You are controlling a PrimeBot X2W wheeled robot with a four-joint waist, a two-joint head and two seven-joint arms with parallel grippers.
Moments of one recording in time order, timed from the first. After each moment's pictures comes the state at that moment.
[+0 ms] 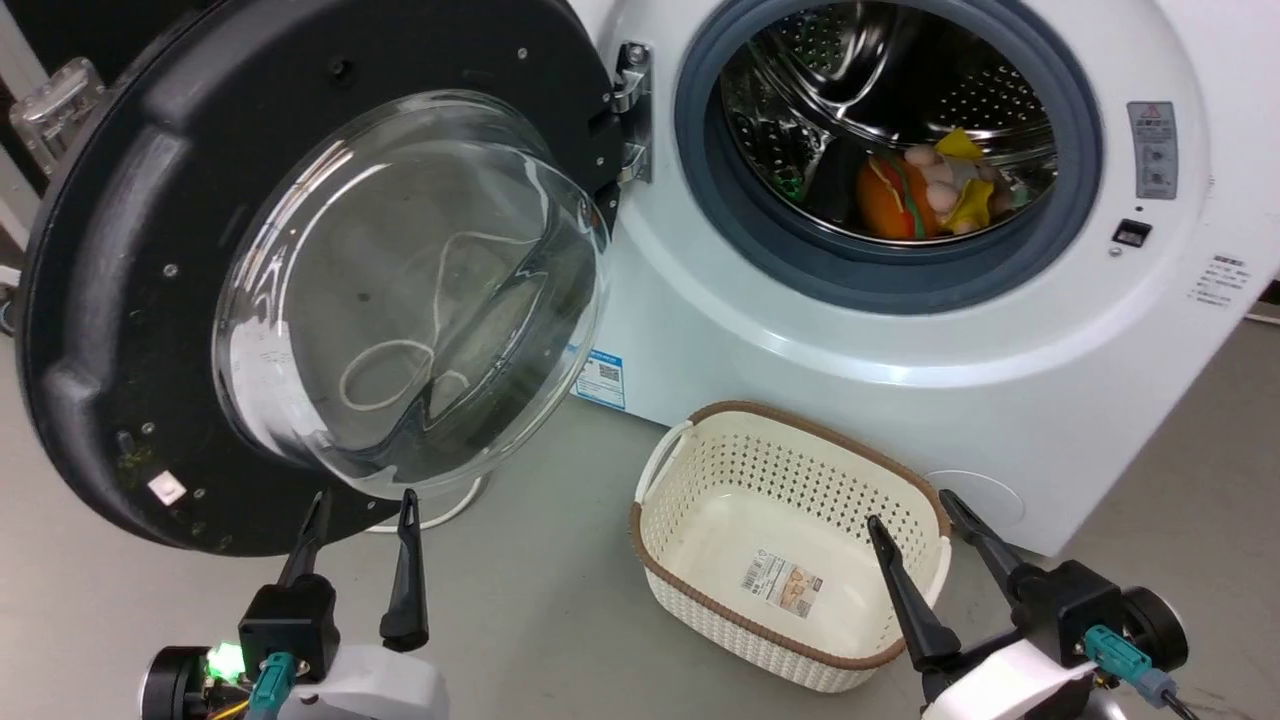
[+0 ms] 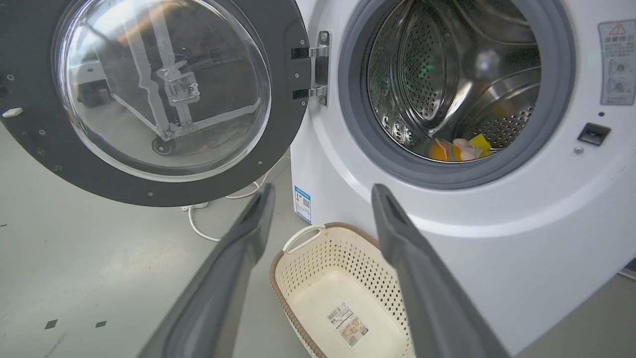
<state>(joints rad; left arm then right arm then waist) 0.02 0.07 -0.01 0.00 -0.01 0.04 -0.13 -0.02 -0.06 0.12 0.09 0.04 0.13 -0.13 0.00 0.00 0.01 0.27</state>
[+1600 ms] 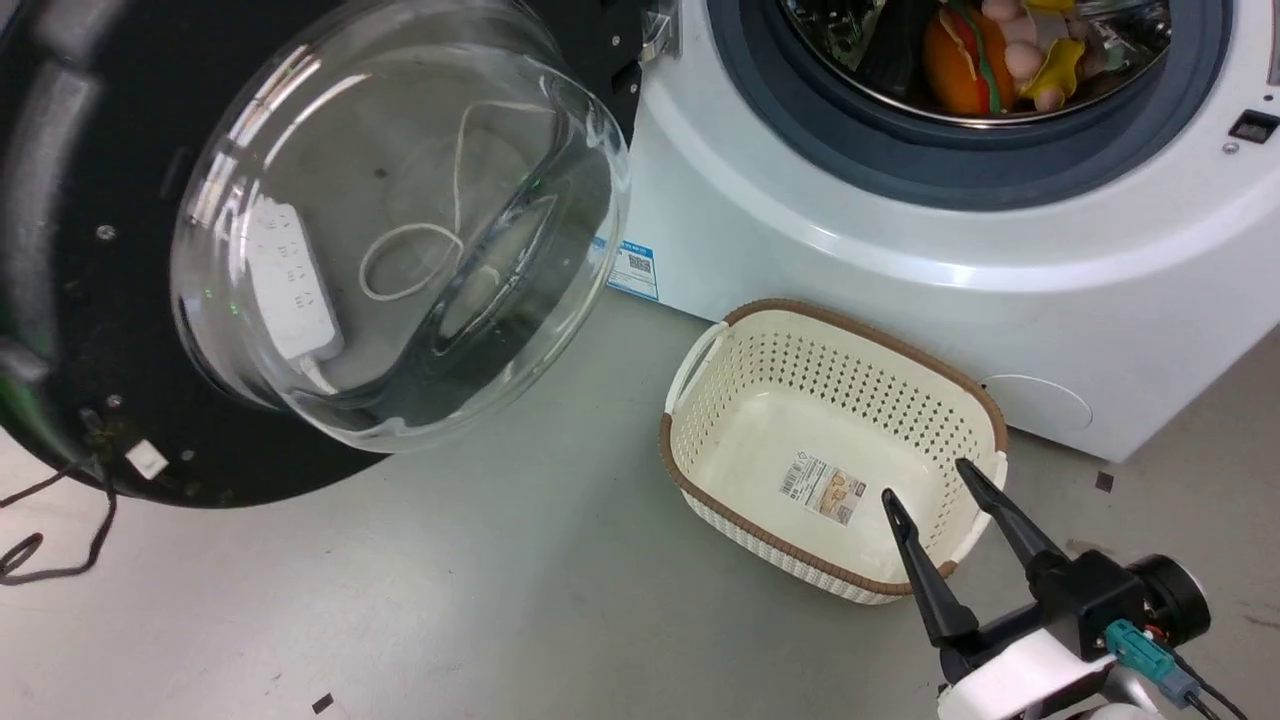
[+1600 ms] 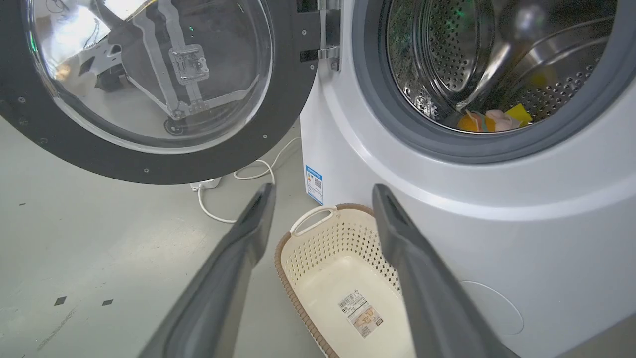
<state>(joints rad) -0.61 0.38 0.60 0.51 -1.00 -0.11 0.58 -0.07 -0.12 0.14 0.12 0.02 0.13 -0.23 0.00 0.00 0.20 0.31</state>
